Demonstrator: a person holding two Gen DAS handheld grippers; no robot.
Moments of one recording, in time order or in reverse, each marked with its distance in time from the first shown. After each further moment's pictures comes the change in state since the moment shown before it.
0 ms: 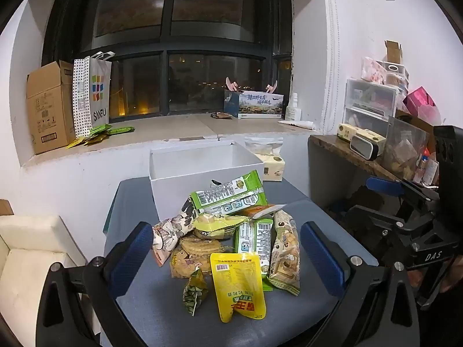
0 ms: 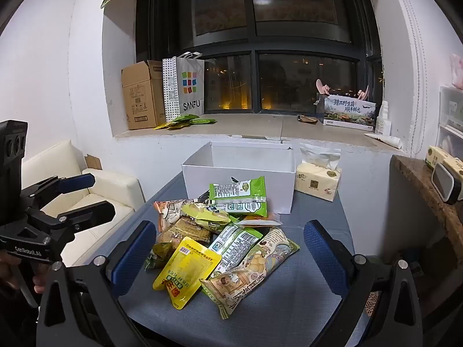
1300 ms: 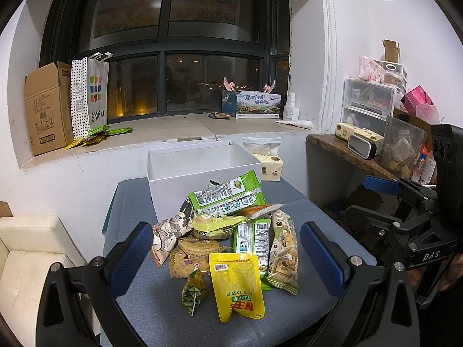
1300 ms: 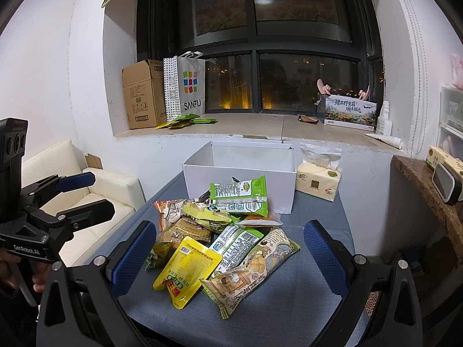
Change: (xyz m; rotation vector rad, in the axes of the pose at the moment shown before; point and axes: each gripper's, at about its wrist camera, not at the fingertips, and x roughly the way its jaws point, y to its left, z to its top) left arm 0.000 -0.001 0.000 0.002 0.002 0.000; right arm 0.001 0.000 0.000 -0.005 0.001 -0.001
